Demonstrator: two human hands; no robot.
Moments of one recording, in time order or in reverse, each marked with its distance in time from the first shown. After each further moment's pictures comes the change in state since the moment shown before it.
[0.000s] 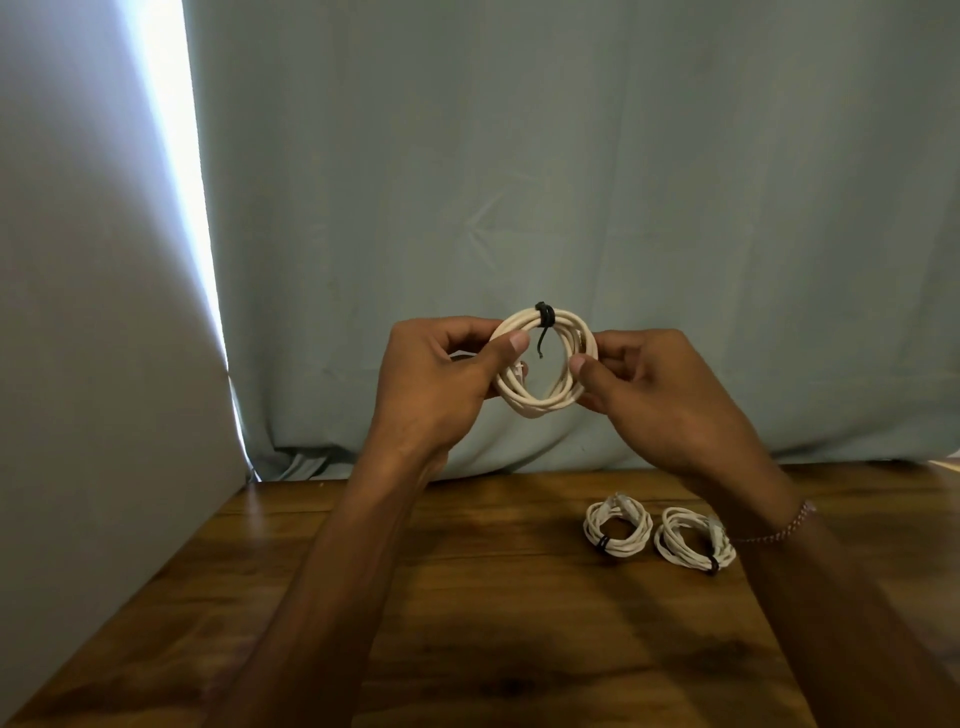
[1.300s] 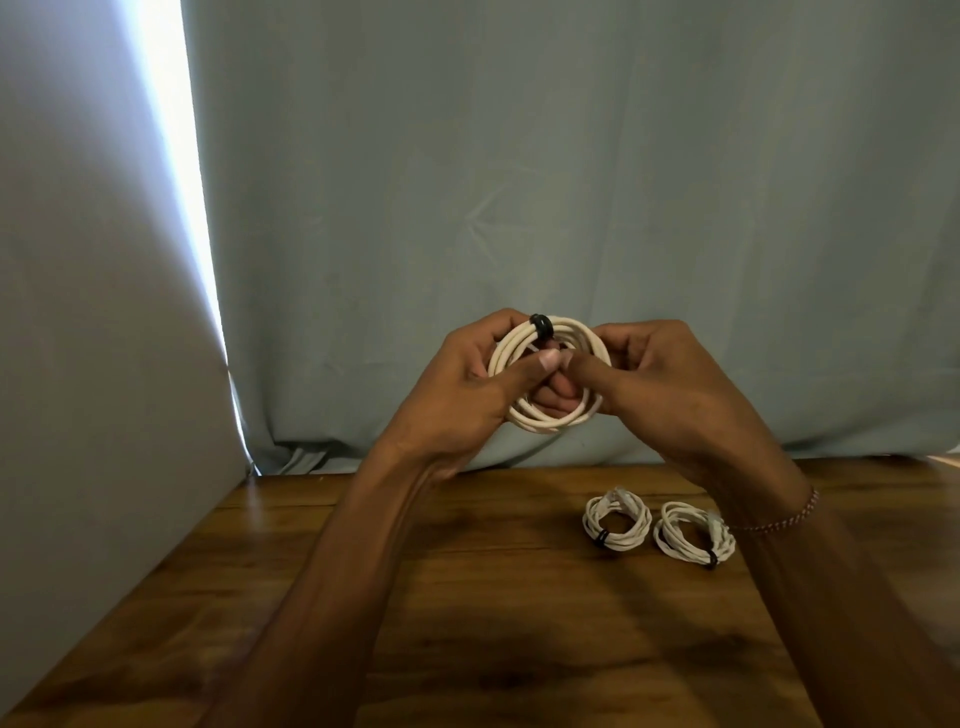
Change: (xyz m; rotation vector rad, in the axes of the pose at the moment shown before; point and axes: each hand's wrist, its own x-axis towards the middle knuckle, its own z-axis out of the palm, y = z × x) left_hand 0.001 -0.012 0.008 -0.218 -0.386 0.017; right_hand 0.000 -0.005 -0.004 0.176 -0.053 0.017
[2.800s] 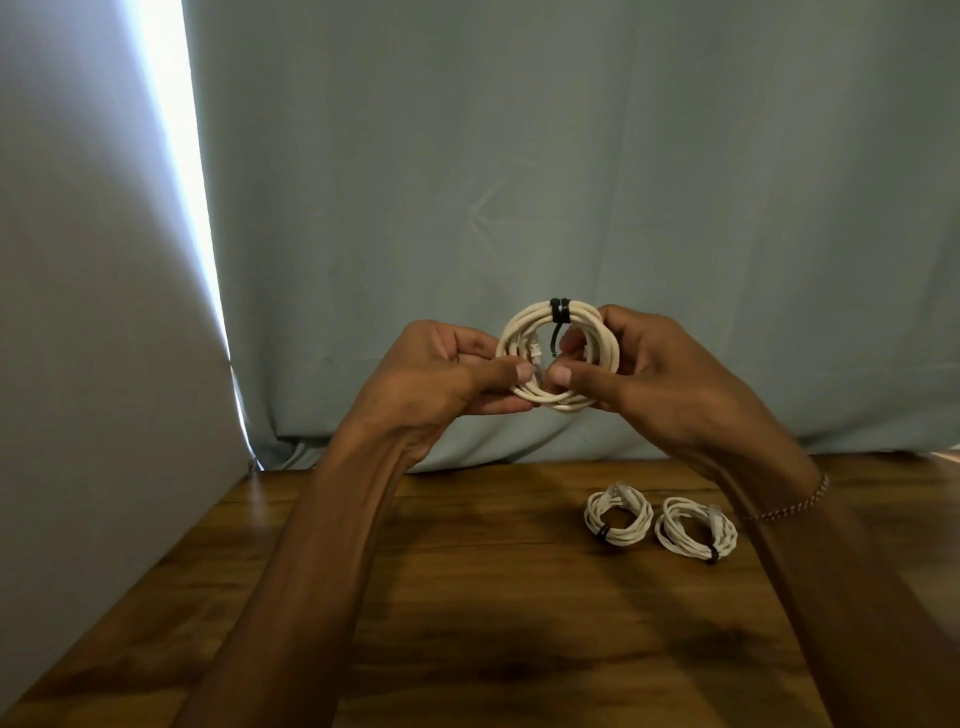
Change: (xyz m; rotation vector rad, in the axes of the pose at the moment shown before) left_hand -0.004 0.015 -0.019 -0.053 0.115 -0.299; right_hand 0.004 0.002 -0.006 -0.017 -0.122 -0.013
